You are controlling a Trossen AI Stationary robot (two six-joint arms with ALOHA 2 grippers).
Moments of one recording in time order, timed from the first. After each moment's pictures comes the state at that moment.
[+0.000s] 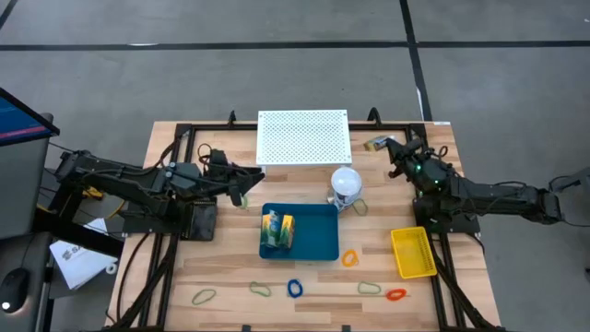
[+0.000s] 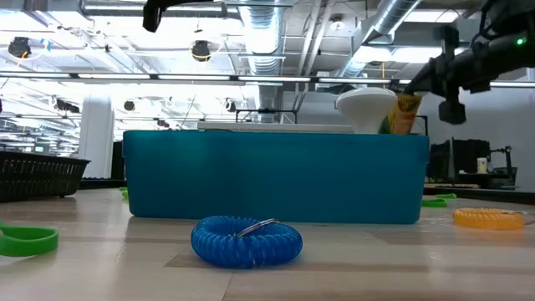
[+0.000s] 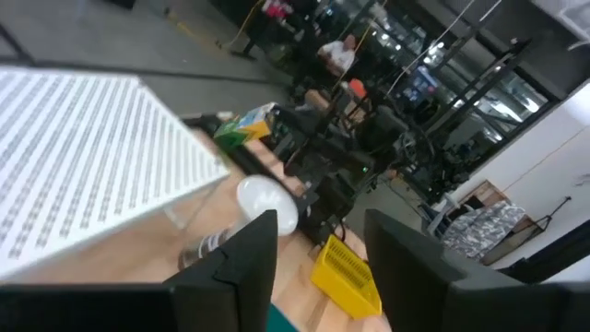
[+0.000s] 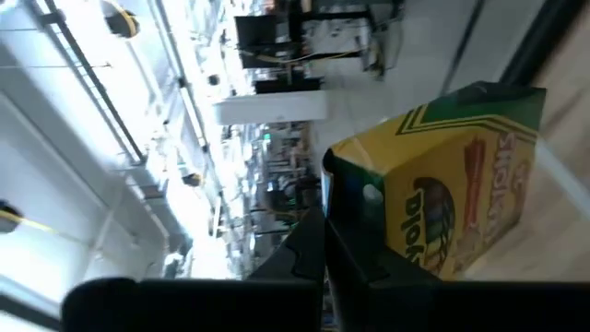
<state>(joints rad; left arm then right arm) -0.19 0.96 0.79 0.07 -0.56 -0.71 -0.21 0.44 0.20 0.22 0.84 1.65</state>
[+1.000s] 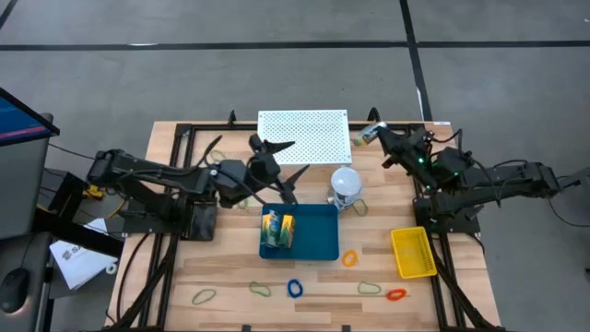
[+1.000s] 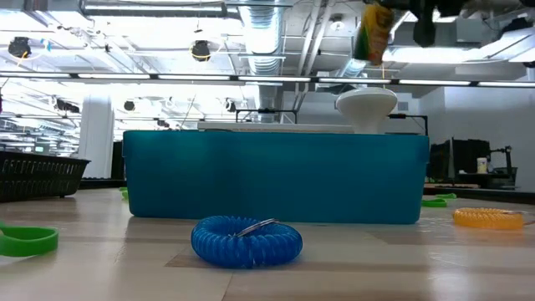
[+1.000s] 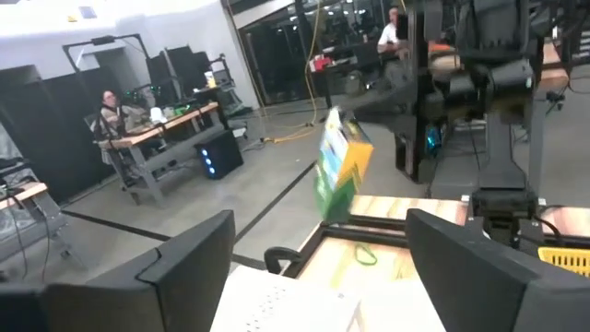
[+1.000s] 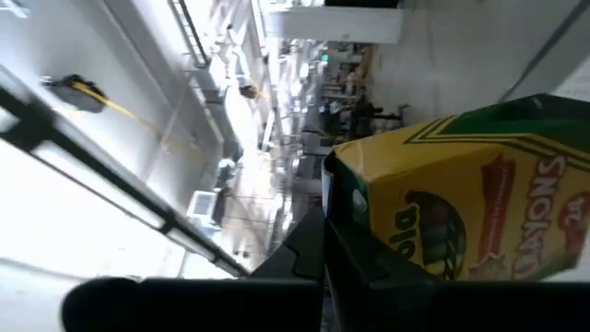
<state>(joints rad) -0.19 1.44 1.27 0.16 -0.79 0.24 0.05 0.71 0.60 0.38 0.84 1.33</state>
